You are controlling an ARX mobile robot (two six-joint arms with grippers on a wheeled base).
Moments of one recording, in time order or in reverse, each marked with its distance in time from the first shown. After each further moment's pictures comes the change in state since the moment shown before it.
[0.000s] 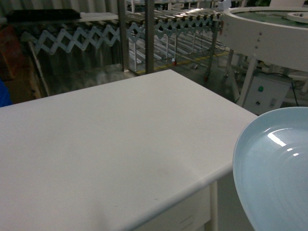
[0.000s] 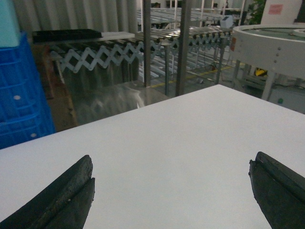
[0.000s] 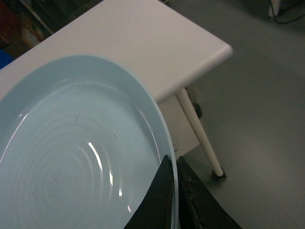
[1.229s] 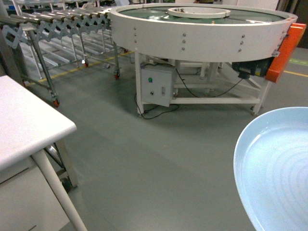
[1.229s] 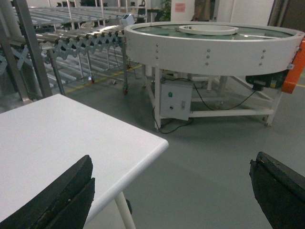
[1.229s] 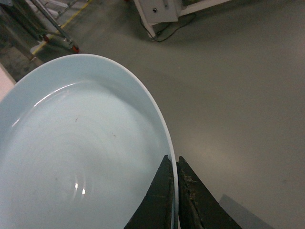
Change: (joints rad) left arm 0.001 0.000 0.000 -0.004 0.001 0.000; right arm 0.002 0.000 -0.002 0.002 0.005 0.000
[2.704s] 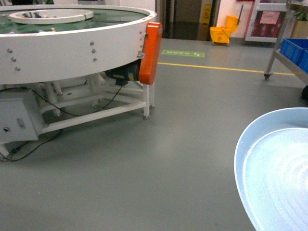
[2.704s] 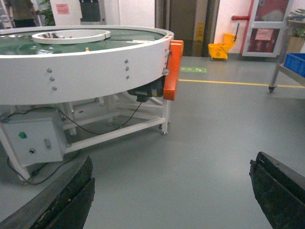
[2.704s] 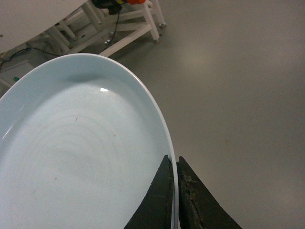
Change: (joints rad) left arm -0.001 0.000 0.000 0.003 0.000 0.000; right arm -0.001 0.000 -0.001 -0.001 -0.002 0.000
